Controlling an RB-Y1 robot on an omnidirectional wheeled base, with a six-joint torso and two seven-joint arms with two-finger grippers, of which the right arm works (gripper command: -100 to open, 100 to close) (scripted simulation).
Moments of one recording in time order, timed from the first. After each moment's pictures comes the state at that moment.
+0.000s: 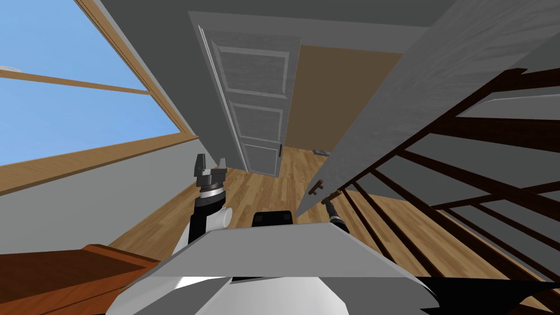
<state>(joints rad) 0.18 -0.41 -0.04 -0.54 -0.16 -0.82 0.11</state>
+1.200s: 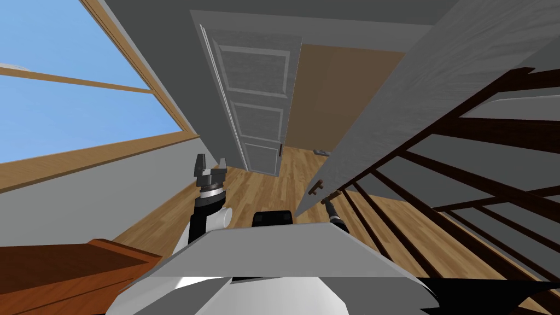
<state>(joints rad) 0.19 -0.41 -0.03 -0.56 -0.16 -0.80 0.08</state>
